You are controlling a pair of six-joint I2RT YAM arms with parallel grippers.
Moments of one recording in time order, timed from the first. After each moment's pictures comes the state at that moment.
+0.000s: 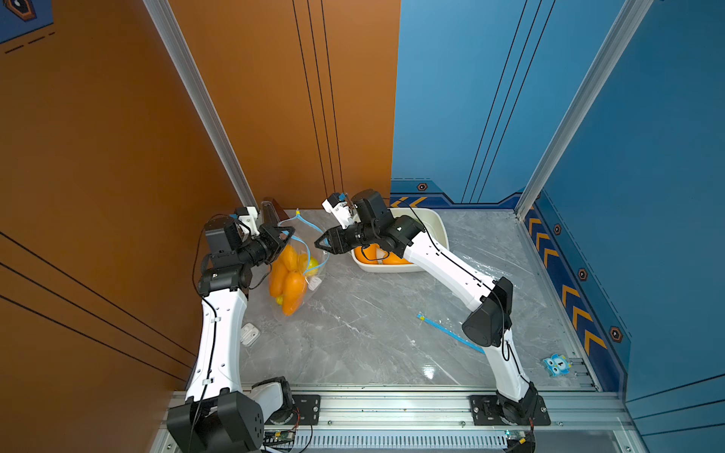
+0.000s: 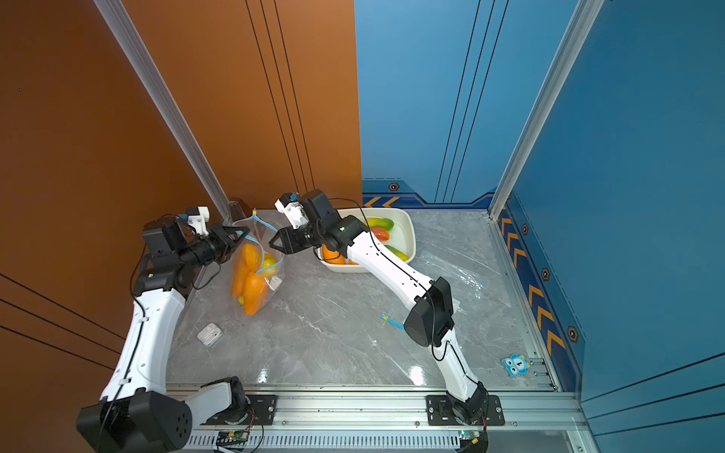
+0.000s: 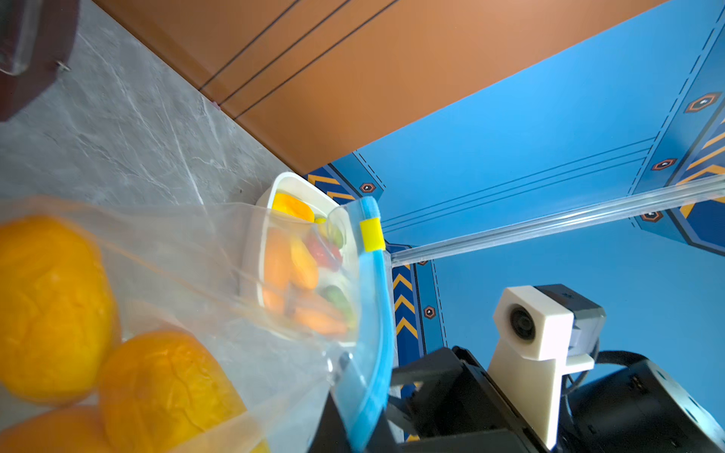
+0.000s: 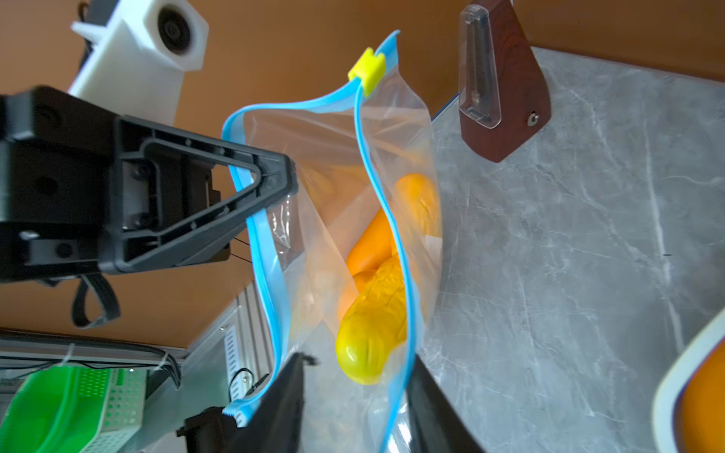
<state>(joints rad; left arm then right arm) 0.22 1.17 1.14 -0.38 0.74 -0.82 0.82 2.17 2.28 -0.66 -0.48 0.35</state>
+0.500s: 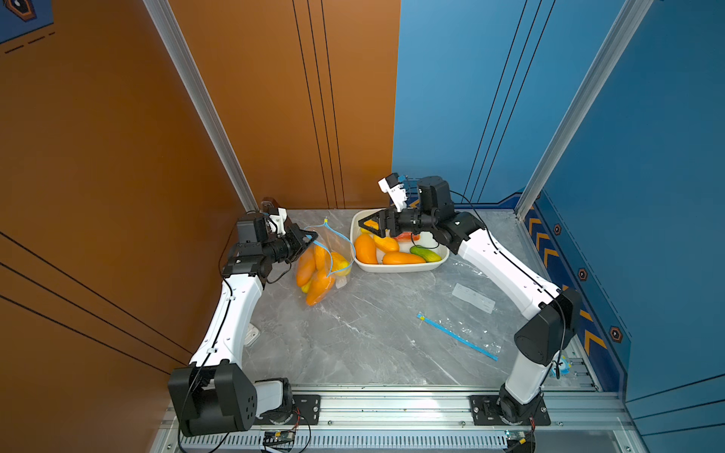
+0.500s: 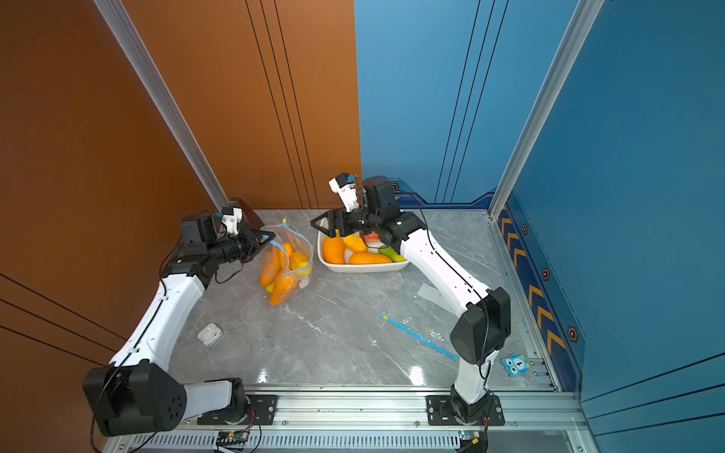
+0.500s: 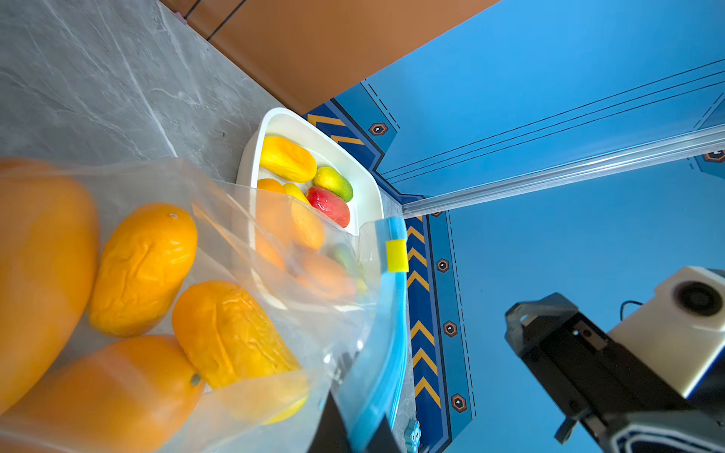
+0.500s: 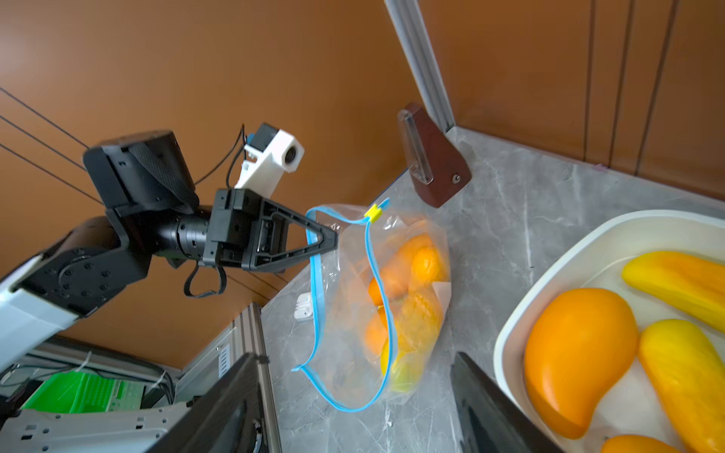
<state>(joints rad) 0.09 1.29 1.14 -0.37 0.71 -0.77 0.54 1.77 1.79 -0.36 -0.64 0.36</state>
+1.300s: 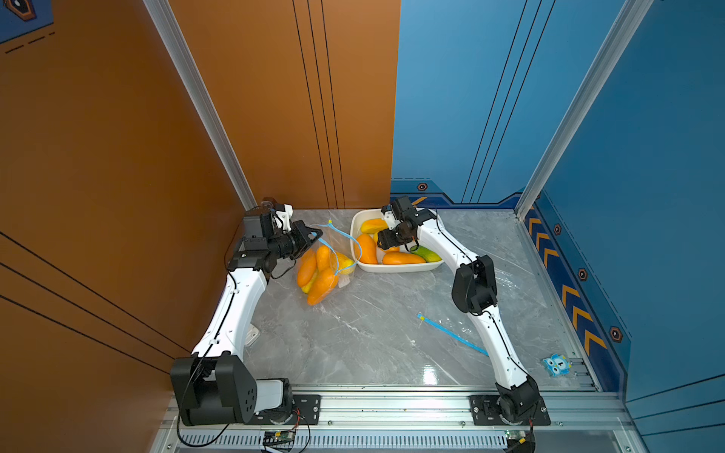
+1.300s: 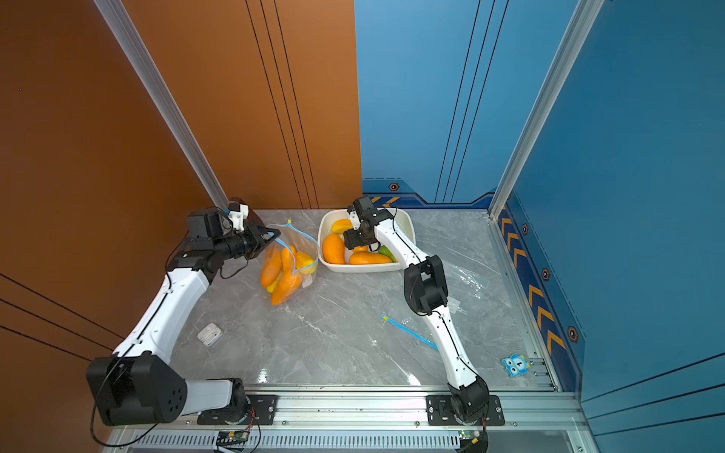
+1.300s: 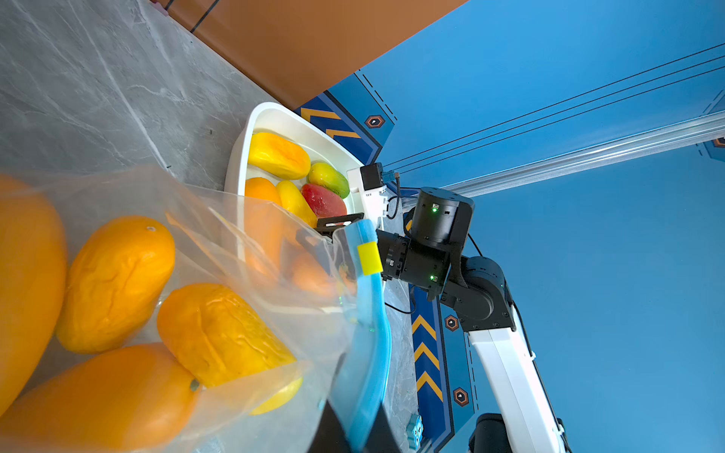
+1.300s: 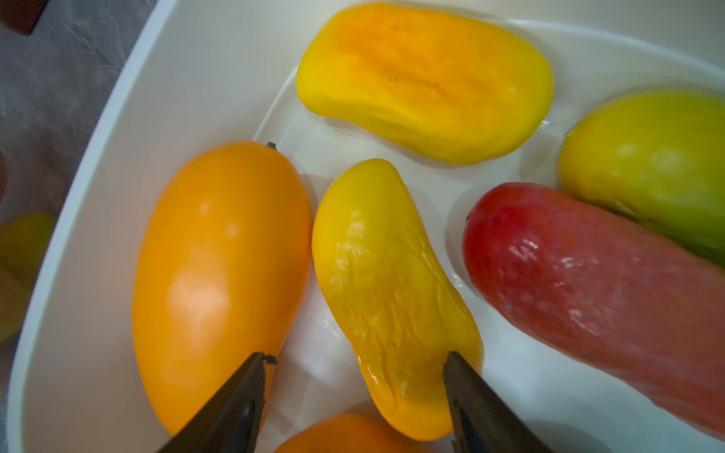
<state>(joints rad) 0.06 1.33 1.19 -0.37 0.70 -0.77 0.49 2.55 2.45 -0.92 -0.17 0.07</state>
